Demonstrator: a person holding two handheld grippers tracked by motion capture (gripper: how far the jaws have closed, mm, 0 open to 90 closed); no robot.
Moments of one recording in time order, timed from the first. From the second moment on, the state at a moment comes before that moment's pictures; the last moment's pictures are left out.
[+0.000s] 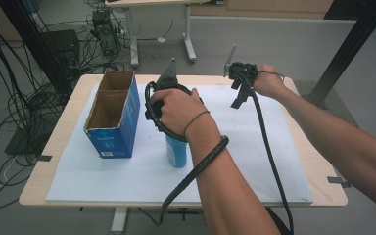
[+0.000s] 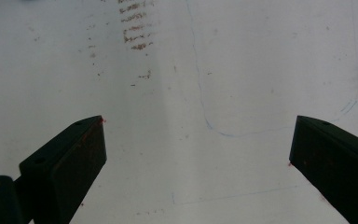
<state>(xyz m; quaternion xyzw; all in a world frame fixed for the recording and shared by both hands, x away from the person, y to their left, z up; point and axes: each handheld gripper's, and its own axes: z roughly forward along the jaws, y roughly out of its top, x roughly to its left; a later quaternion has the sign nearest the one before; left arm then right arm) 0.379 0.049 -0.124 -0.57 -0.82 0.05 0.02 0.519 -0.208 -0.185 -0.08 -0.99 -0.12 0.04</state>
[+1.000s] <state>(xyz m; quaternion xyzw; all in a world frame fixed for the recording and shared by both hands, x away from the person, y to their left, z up) 0.377 0.053 -0.122 -0.58 -0.81 0.06 0.00 0.518 -0.208 -0.185 -0.08 -0.99 -0.11 0.04</state>
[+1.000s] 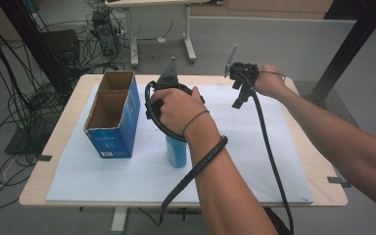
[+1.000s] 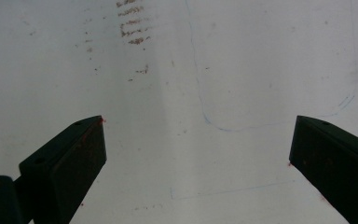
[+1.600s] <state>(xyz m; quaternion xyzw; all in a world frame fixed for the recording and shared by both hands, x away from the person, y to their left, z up) 0.375 0.055 -0.124 -0.58 -0.81 0.06 -0.01 0.517 -0.208 -0.183 -0.08 -0.99 -0.11 0.04</state>
